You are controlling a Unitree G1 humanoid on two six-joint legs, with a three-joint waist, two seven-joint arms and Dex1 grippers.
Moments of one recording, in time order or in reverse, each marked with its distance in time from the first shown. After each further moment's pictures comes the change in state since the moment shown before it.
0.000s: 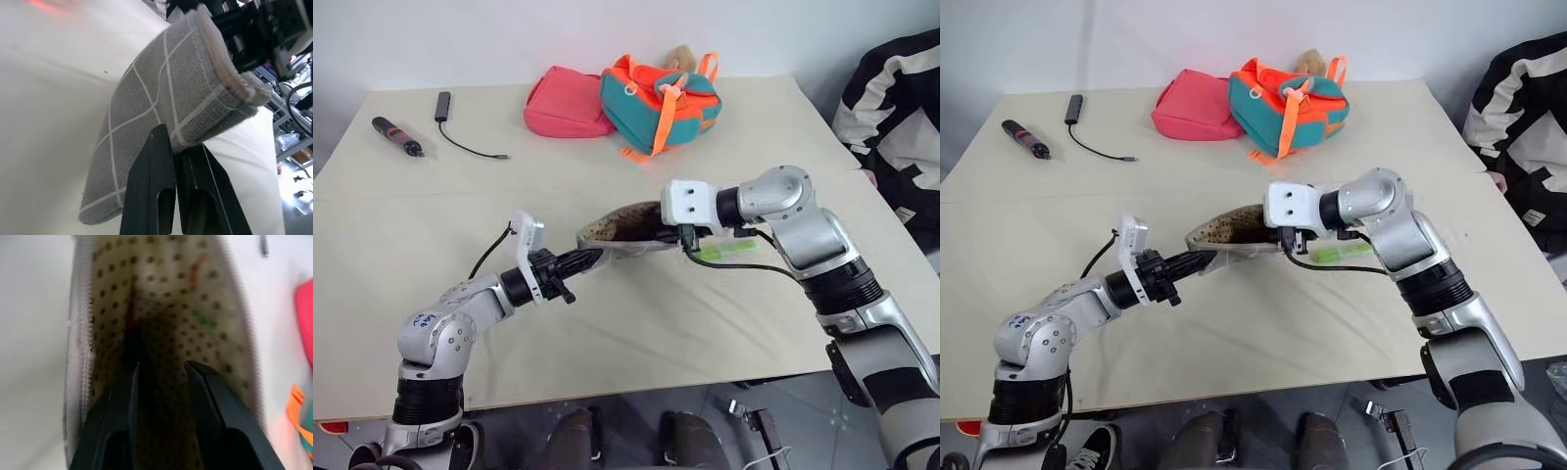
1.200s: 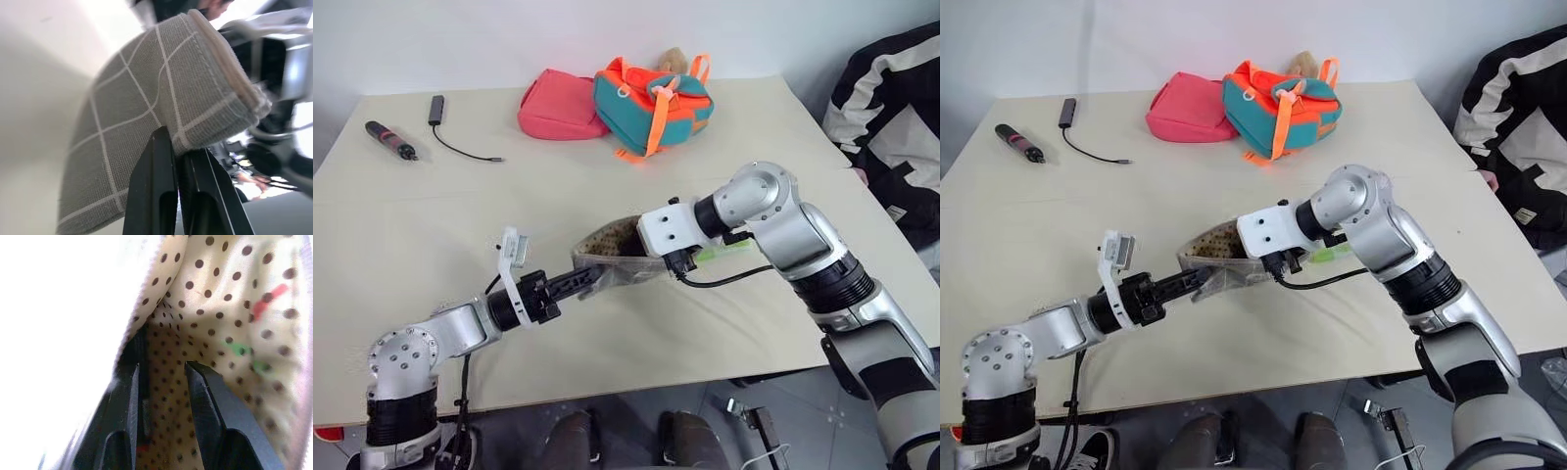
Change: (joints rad) left arm 0.109 0.056 0.141 -0.032 -0.570 0.293 0.314; right arm -0.050 0.033 0.124 -0.113 -0.101 0.053 0.197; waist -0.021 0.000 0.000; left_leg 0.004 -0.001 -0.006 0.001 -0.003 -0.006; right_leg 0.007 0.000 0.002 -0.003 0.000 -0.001
